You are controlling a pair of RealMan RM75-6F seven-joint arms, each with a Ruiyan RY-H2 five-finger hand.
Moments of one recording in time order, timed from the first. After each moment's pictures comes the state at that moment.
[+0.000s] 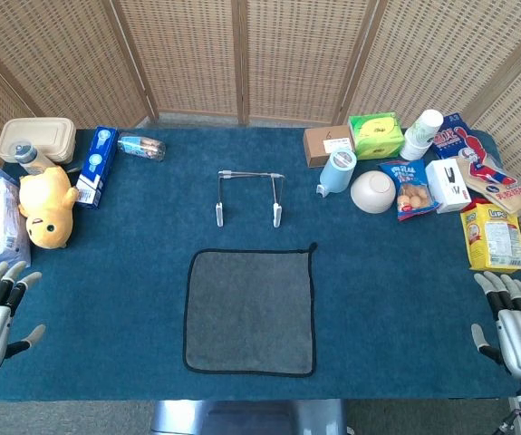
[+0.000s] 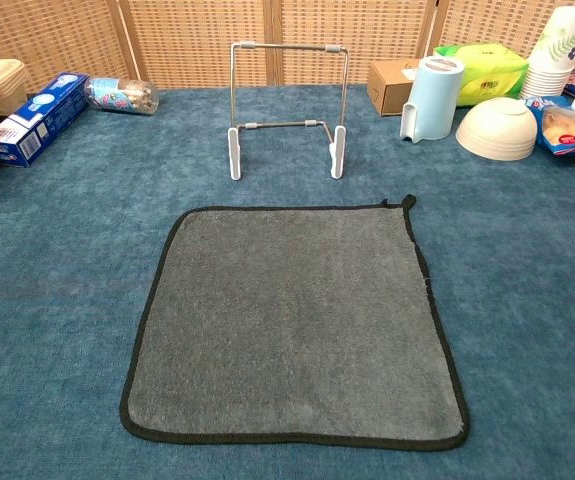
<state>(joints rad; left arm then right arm) -0.02 -1.12 -0.01 -1.77 1.56 1.56 0.28 0.04 -1.00 0.04 -1.80 -1.41 1.41 -0.07</state>
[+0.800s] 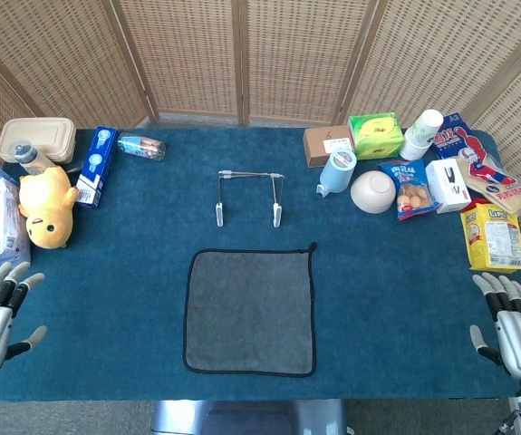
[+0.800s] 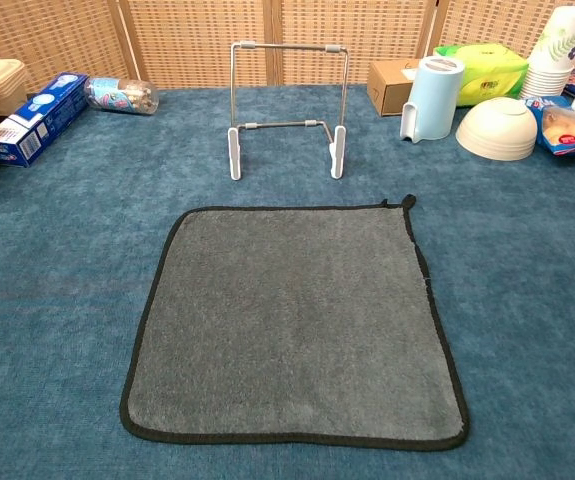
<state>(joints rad) -0.03 -1.11 0.00 -1.78 1.59 1.54 0.25 0.05 -1.00 0.04 -1.79 -1.41 1.40 -0.05</state>
